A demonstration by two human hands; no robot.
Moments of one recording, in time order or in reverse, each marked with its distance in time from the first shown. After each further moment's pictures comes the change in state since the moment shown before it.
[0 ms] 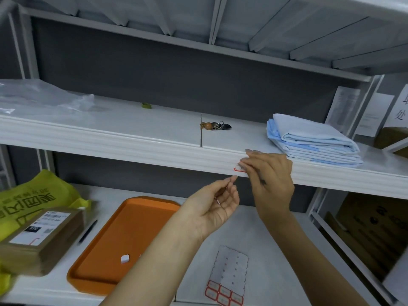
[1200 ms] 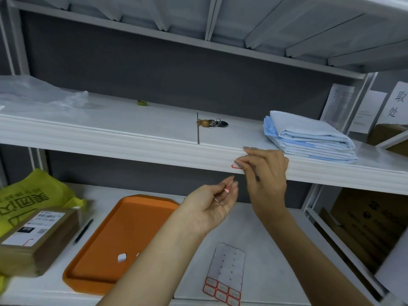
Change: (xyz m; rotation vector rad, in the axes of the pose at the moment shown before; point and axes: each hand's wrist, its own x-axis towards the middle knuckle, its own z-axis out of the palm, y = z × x) left_hand 0.002 0.000 0.004 -0.052 0.024 -0.024; right_hand -0.001 0.000 0.004 -0.055 0.000 -0.036
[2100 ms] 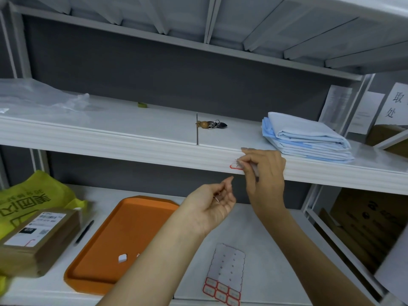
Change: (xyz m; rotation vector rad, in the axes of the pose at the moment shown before) left_hand -0.003 -0.004 0.002 0.017 0.022 -0.004; right_hand 0.002 -0.005 -0.006 0.029 -0.061 0.093
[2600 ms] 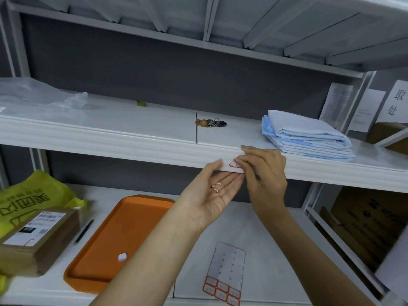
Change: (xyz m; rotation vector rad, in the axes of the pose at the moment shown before) left_hand -0.003 0.008 0.001 0.084 -0.182 0.111; right_hand -0.003 0.007 0.003 0.022 0.063 -0.081
